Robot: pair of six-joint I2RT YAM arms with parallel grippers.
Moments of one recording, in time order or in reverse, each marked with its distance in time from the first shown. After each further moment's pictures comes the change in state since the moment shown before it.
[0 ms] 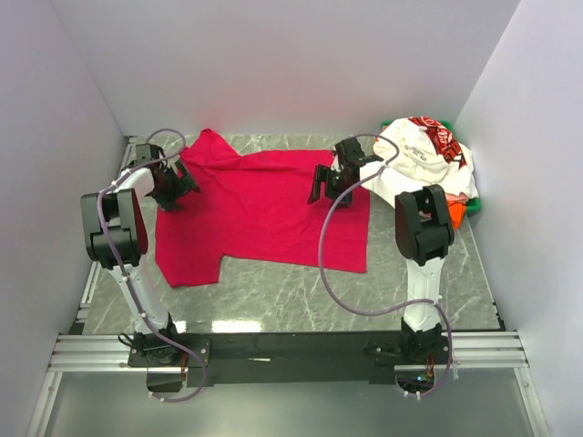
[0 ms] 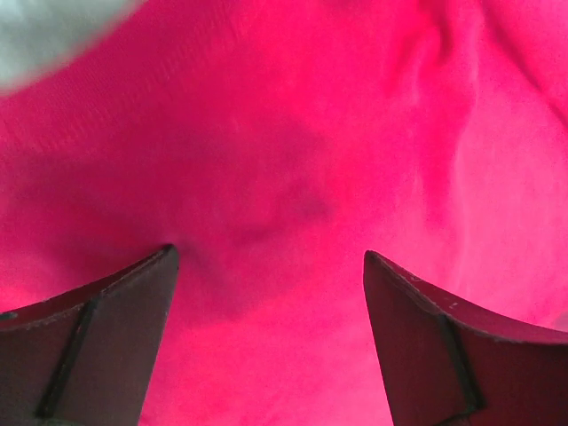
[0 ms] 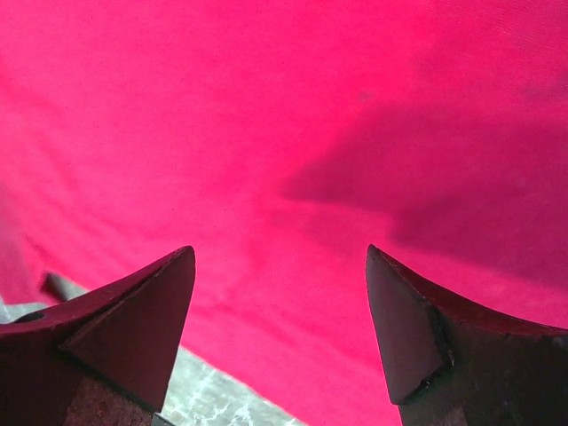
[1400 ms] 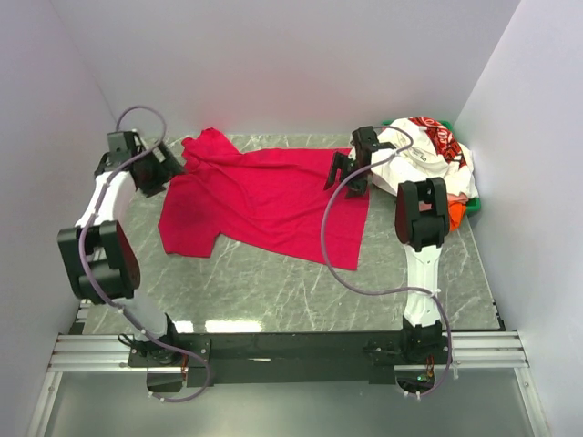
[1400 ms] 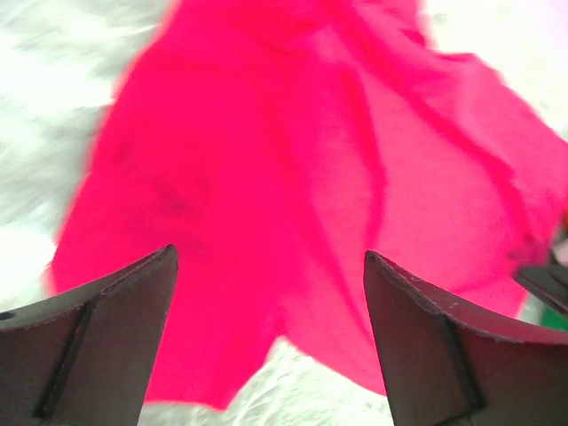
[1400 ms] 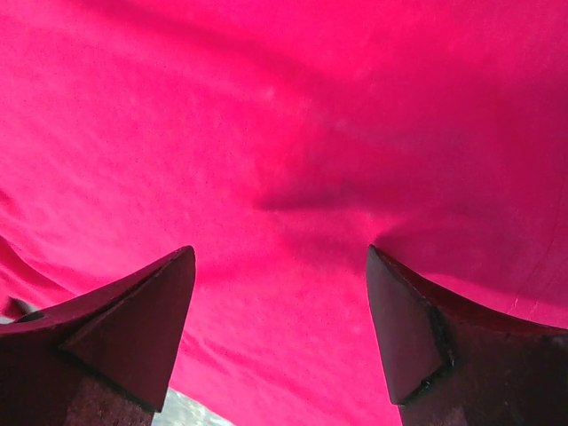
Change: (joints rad) left arm 0.042 -0.298 -0.035 -0.010 0.033 0.019; right arm -0.122 0.185 0.249 -0.114 0.035 0.010
